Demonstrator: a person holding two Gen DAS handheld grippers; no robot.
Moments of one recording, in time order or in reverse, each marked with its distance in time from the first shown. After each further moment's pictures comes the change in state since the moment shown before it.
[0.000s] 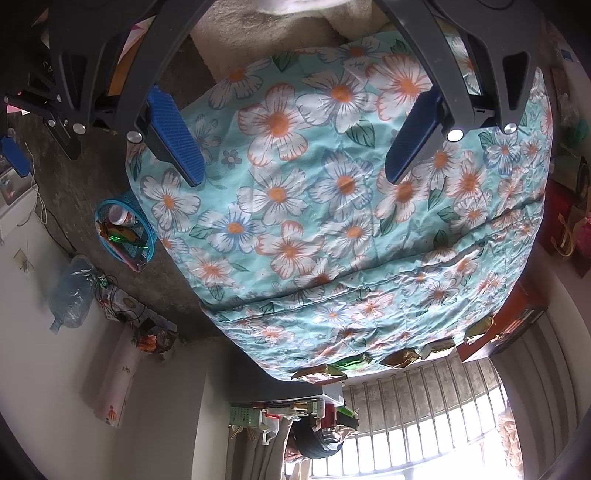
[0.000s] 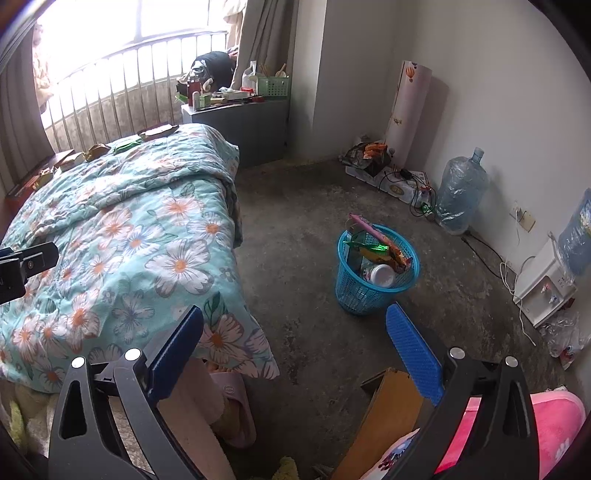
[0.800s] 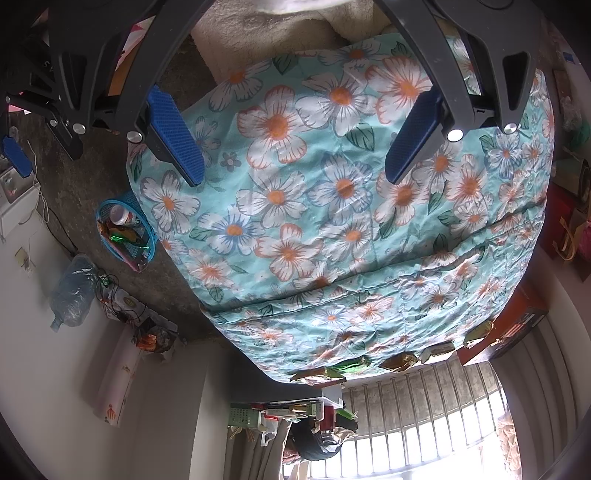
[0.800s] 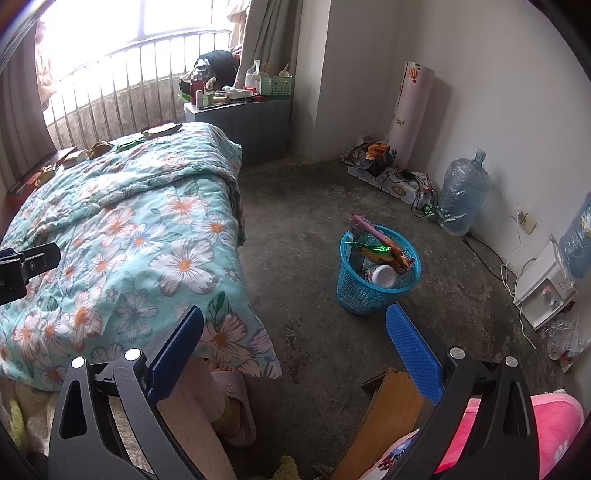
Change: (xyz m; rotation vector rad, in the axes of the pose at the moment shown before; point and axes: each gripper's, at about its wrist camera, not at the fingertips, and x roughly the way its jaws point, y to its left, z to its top) left arm 0.000 0.001 -0.001 -0.001 0.002 -0.001; right arm -0.001 0.003 0.001 -0.008 0.001 0.004
